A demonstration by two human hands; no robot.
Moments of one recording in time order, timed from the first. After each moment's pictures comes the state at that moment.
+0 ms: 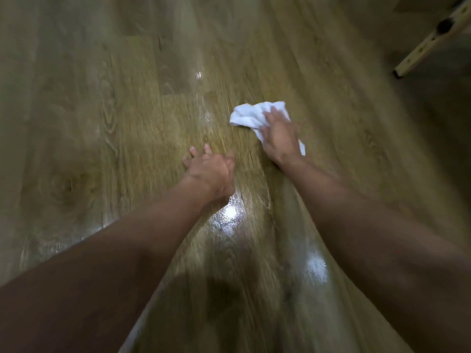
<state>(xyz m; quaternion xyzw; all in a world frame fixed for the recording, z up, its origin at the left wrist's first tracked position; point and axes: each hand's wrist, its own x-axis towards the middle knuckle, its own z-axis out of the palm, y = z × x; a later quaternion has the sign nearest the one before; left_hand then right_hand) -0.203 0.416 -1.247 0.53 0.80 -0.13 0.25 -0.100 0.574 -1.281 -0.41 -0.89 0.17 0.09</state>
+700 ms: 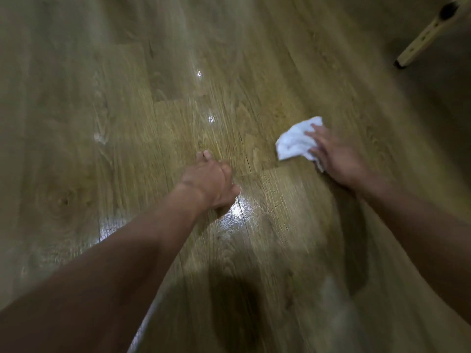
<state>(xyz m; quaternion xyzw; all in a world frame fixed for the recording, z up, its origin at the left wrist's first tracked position) -0.201 0.415 -1.231 0.58 0.76 -0.15 0.25 0.031 0.611 -1.274 -0.34 -0.93 0.14 0.04</state>
